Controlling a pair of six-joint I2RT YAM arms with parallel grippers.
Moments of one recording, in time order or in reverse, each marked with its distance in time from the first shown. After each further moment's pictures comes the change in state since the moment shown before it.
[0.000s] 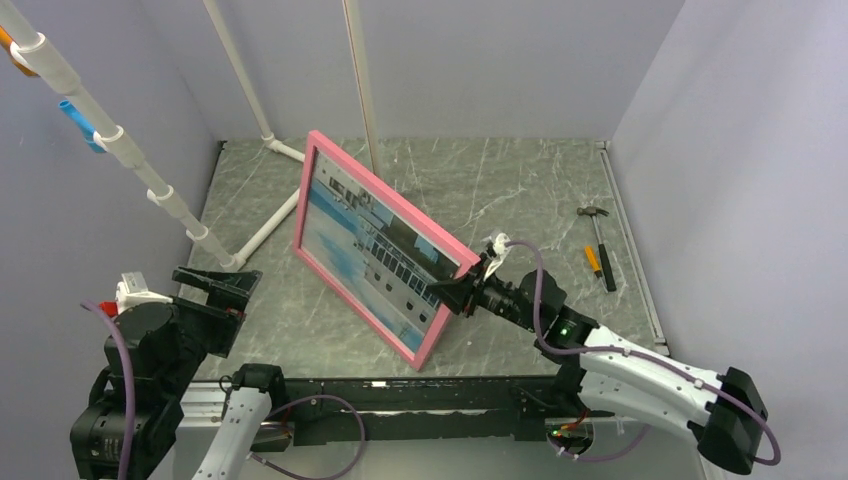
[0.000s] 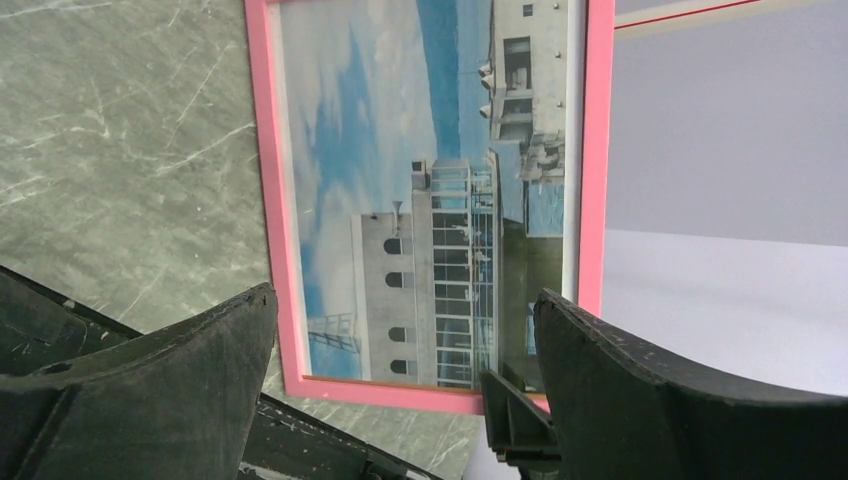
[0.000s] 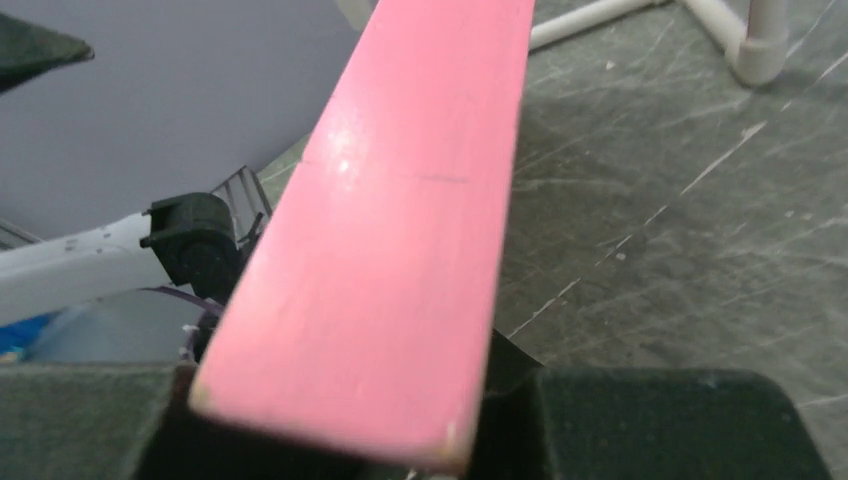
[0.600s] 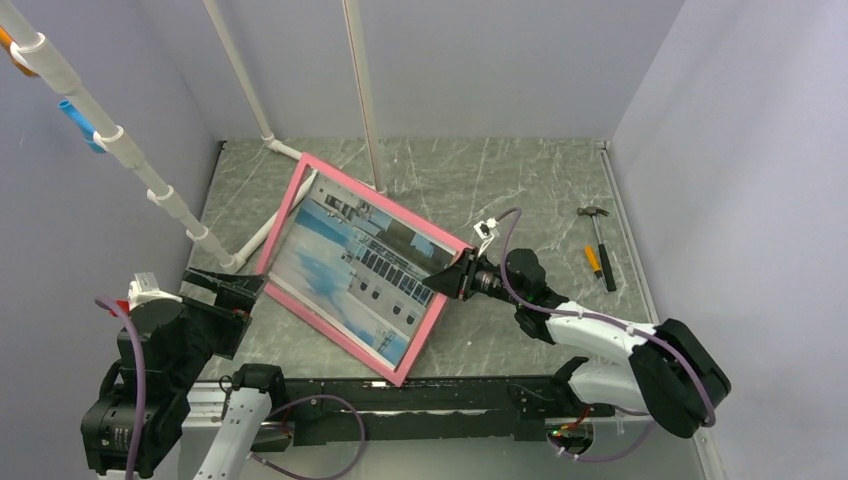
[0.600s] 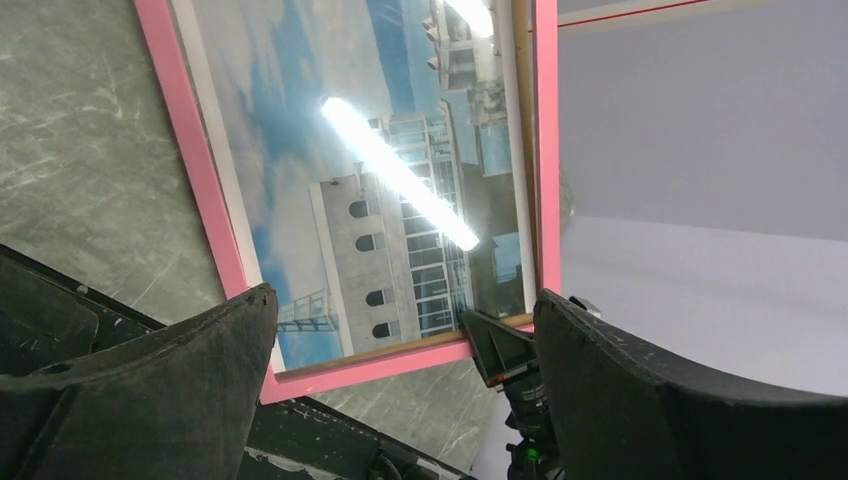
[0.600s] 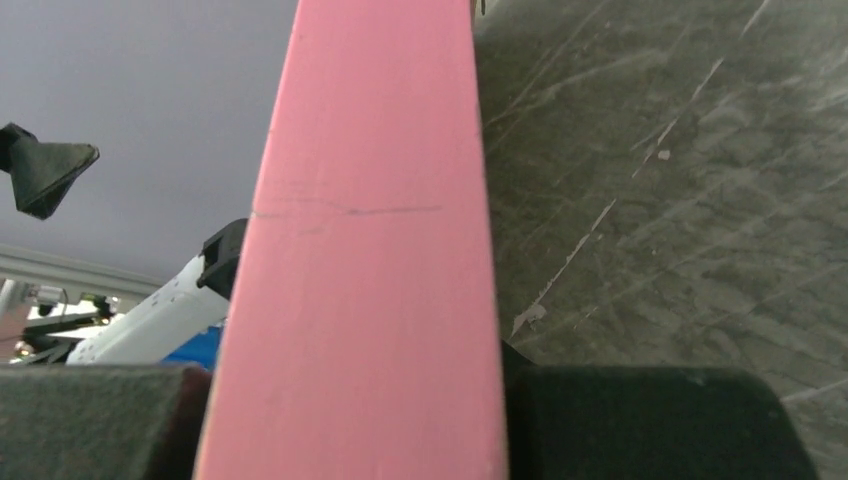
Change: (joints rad) left arm 0.000 -0.015 -0.067 0.002 0.022 -0.001; right arm -0.294 0.382 -0.056 0.313 -0.372 0.404
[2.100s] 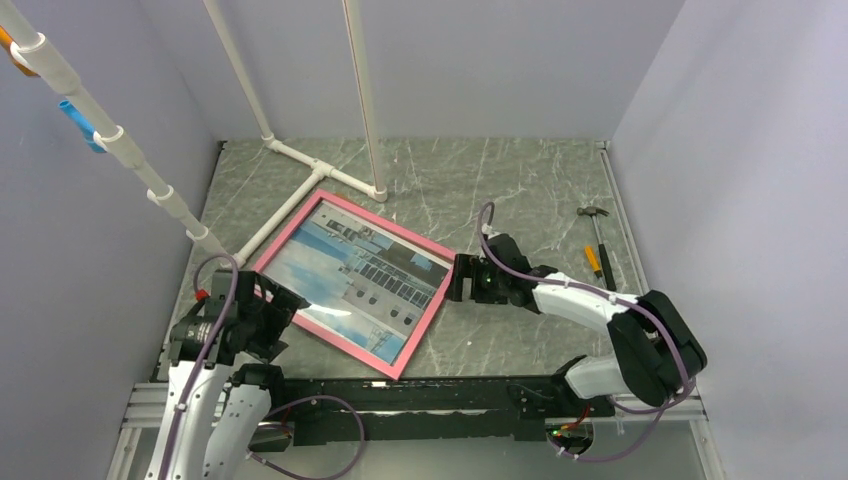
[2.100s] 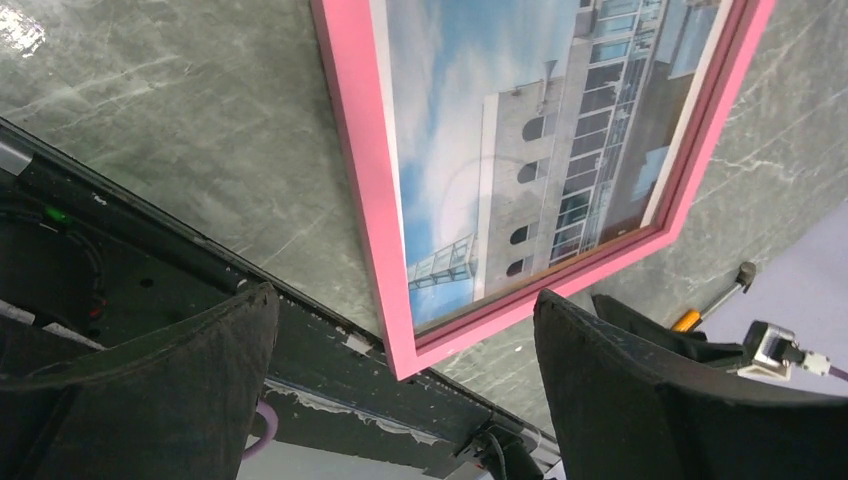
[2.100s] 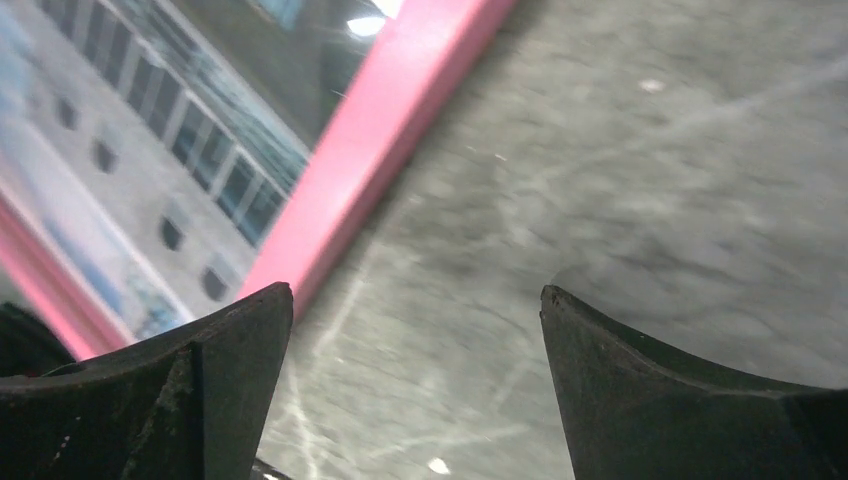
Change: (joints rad) left arm 0.000 0.116 -0.528 0.117 0.109 0.022; right arm -0.085 0.222 0.213 -0.703 0.296 -0.156
